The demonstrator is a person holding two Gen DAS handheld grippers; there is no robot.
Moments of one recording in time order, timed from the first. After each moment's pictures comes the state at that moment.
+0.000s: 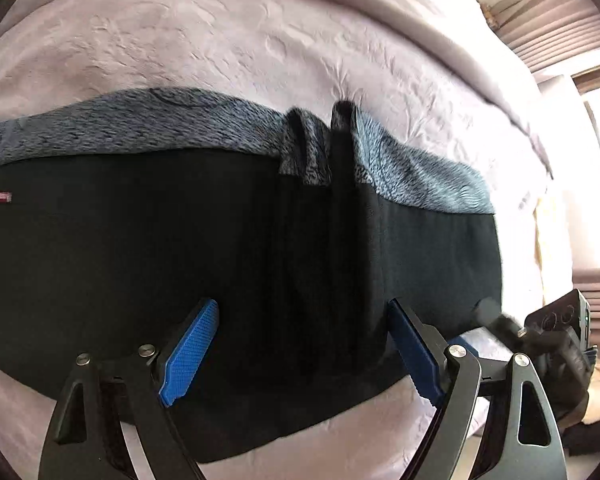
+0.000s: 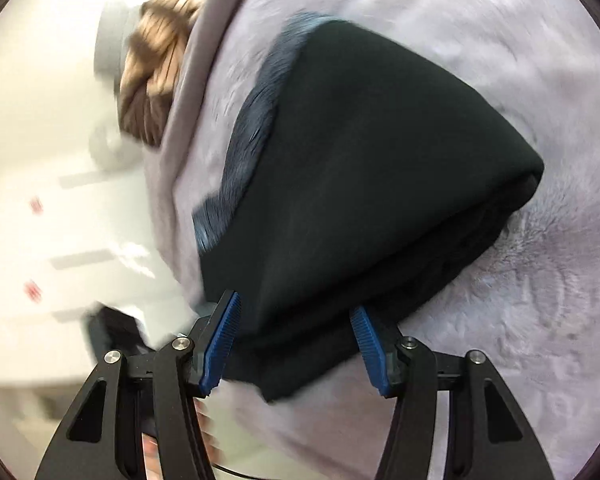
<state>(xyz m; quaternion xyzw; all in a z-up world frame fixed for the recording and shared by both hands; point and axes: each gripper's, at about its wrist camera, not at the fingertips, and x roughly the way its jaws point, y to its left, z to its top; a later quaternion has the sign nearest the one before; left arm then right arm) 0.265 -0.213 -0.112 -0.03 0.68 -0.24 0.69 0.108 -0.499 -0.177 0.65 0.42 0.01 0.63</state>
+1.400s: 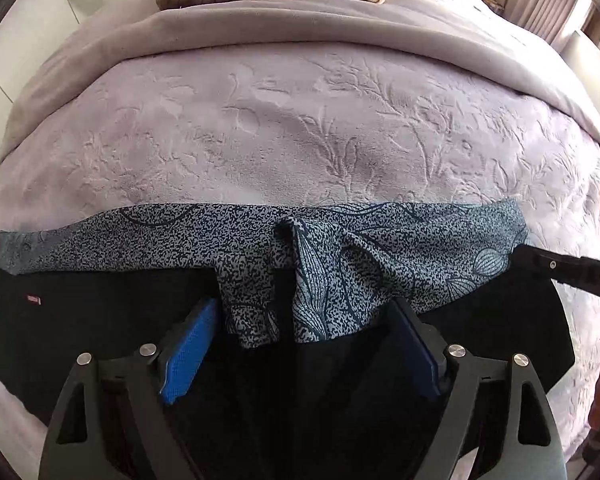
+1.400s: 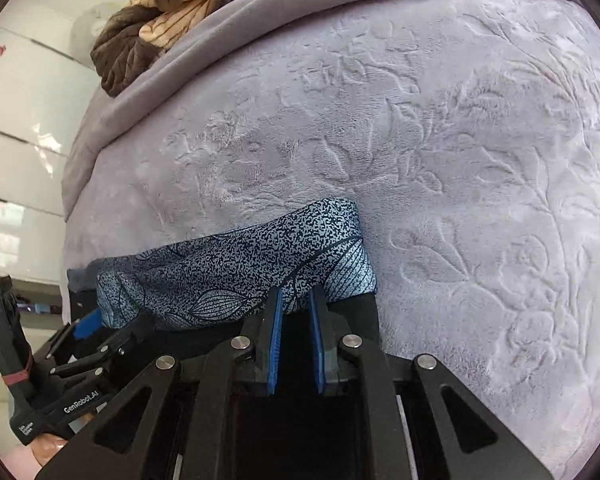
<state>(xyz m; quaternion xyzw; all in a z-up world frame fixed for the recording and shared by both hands) 0.273 -0.274 -0.098 0.10 0.58 -0.18 0.78 0.243 -0.549 -0.149 0.30 0.56 0.00 0.77</state>
